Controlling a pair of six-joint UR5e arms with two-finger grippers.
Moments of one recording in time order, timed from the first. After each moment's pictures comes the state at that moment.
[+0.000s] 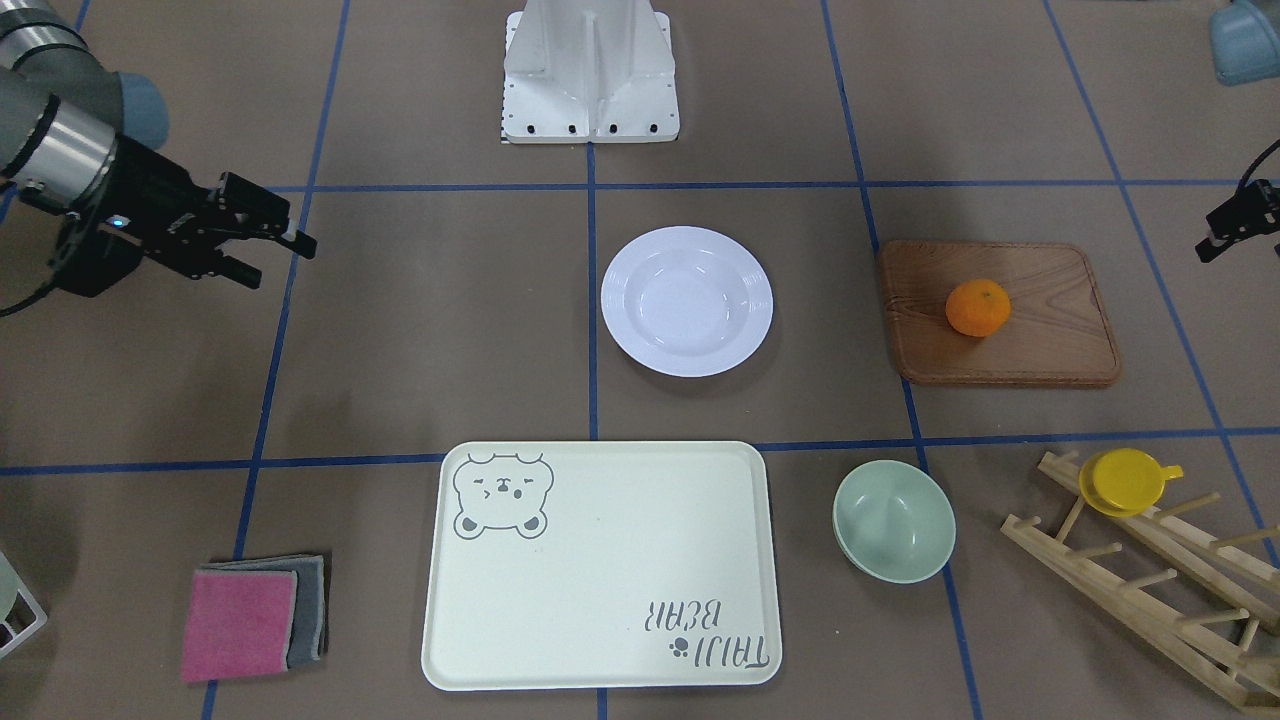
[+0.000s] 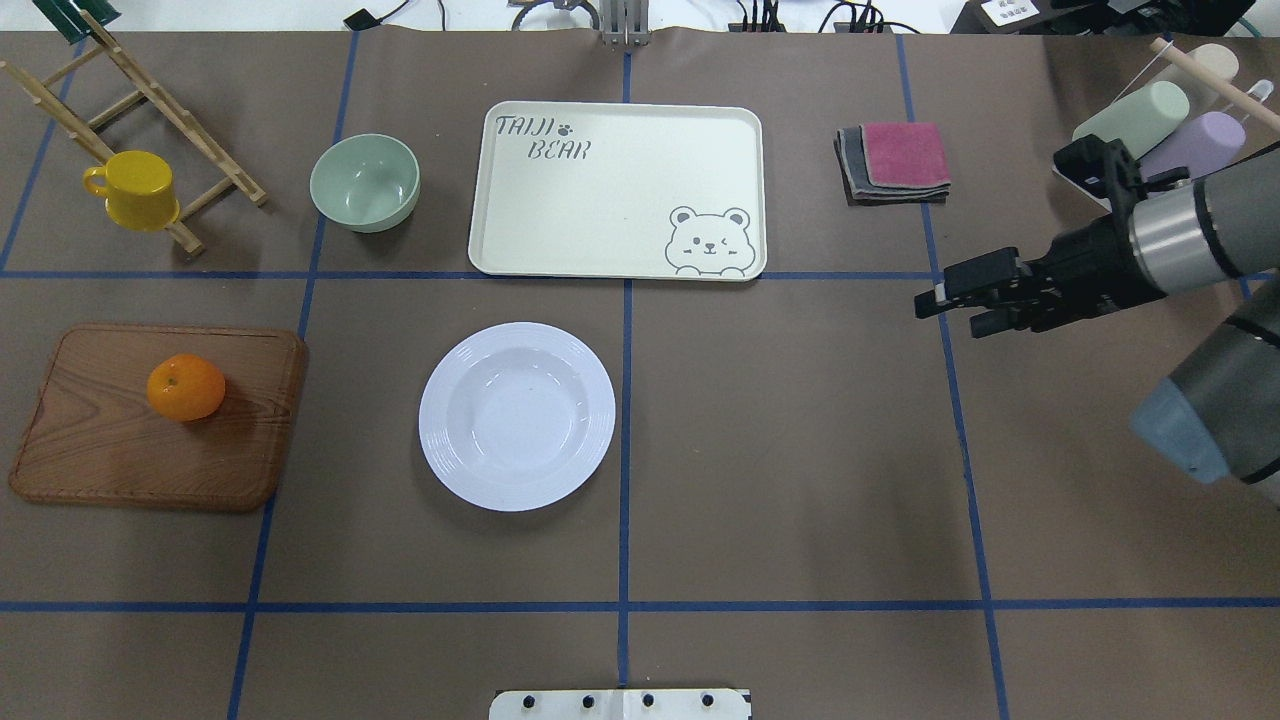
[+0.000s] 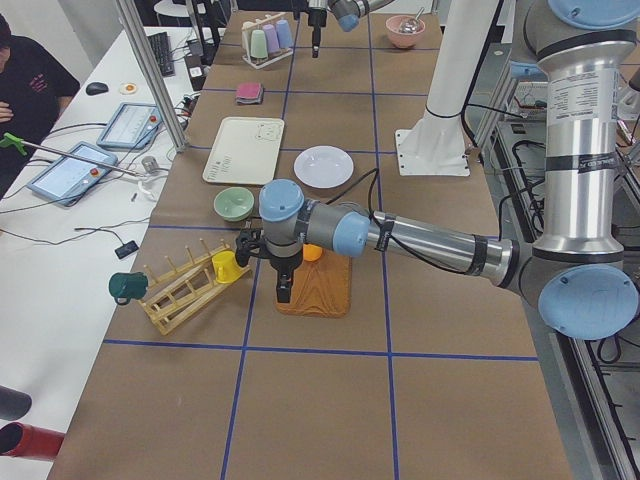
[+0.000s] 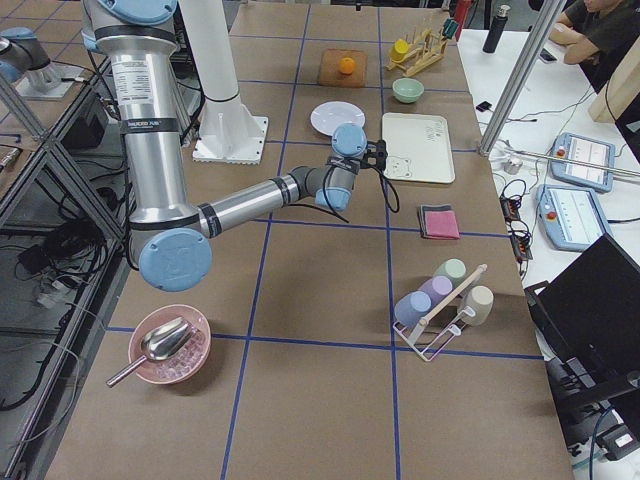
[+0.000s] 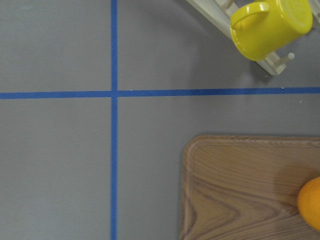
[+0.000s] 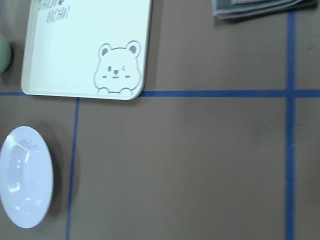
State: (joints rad) left arm -1.32 -1.51 -1.86 -1.69 -2.34 -0.41; right arm 0.88 -1.41 1.77 -0.59 2.39 1.44
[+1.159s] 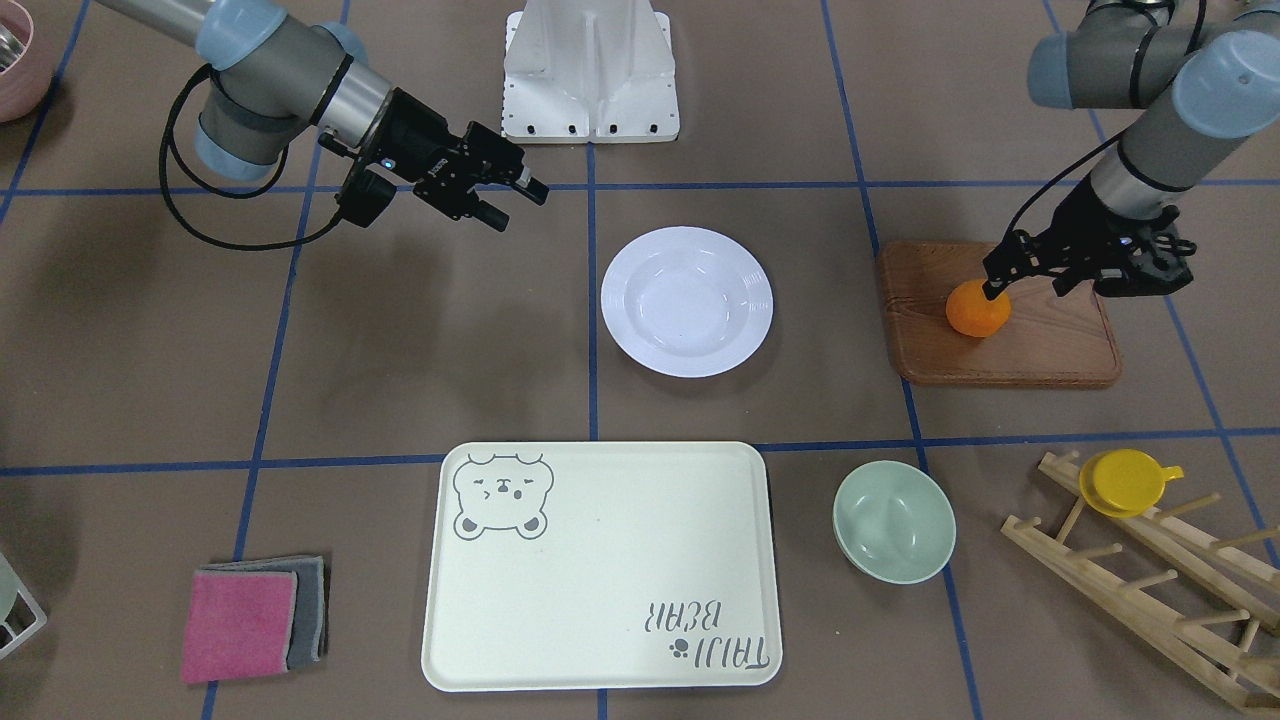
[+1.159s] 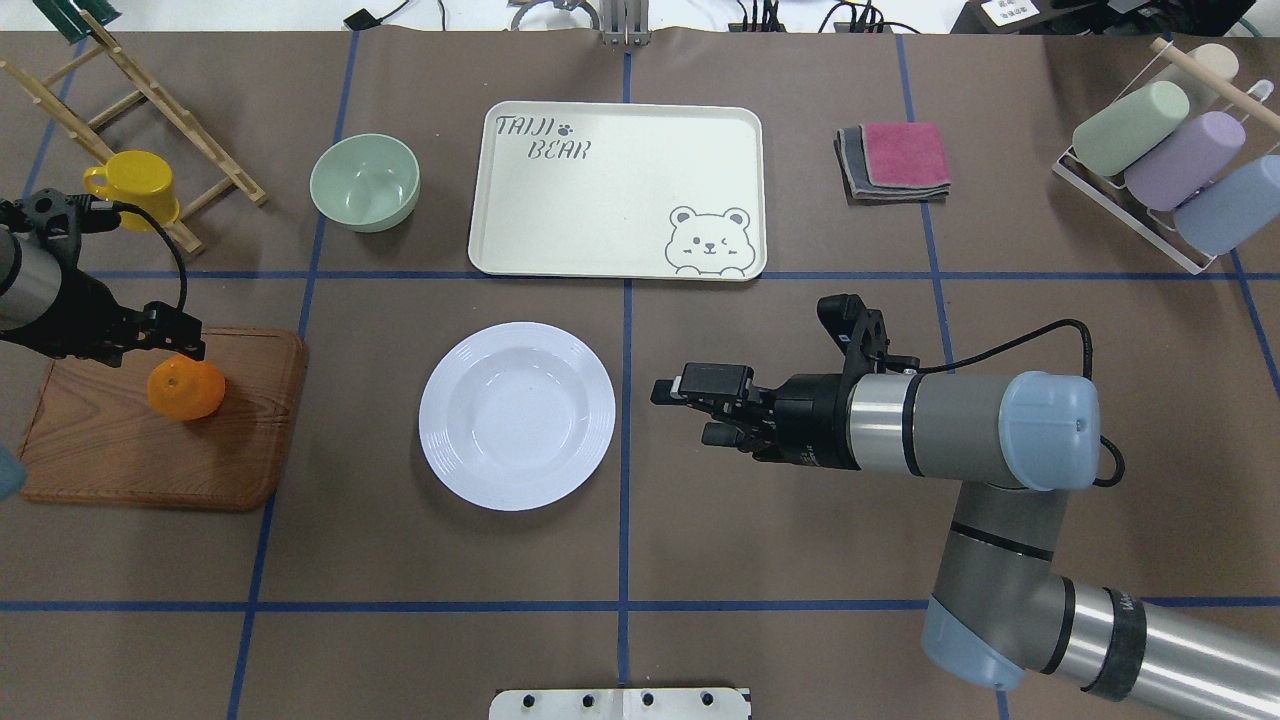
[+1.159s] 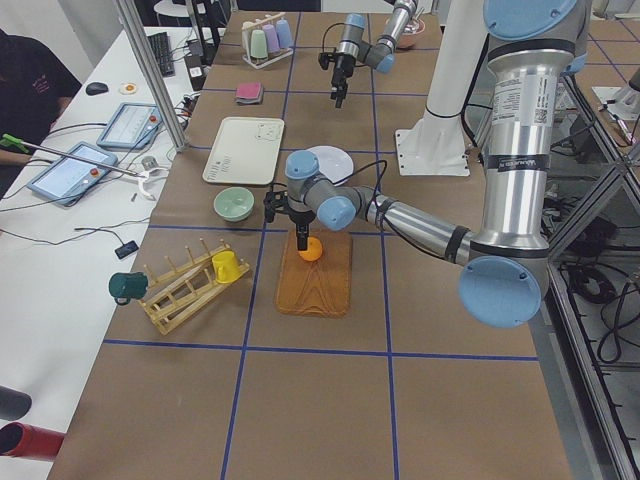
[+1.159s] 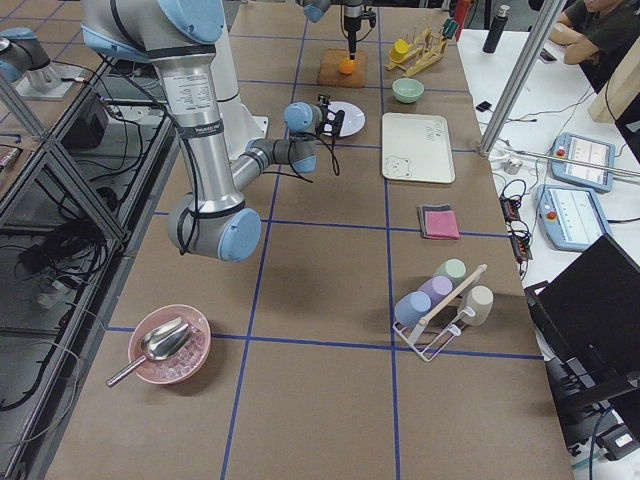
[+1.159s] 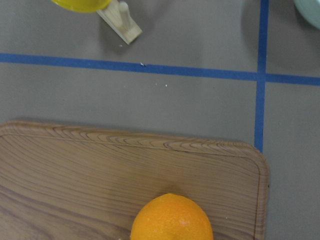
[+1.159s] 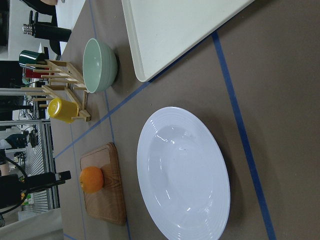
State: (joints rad) left arm -0.90 -1.60 -1.81 -1.94 -2.15 -0.95; right arm 0.43 -1.26 1.76 -0.37 1.76 1.83
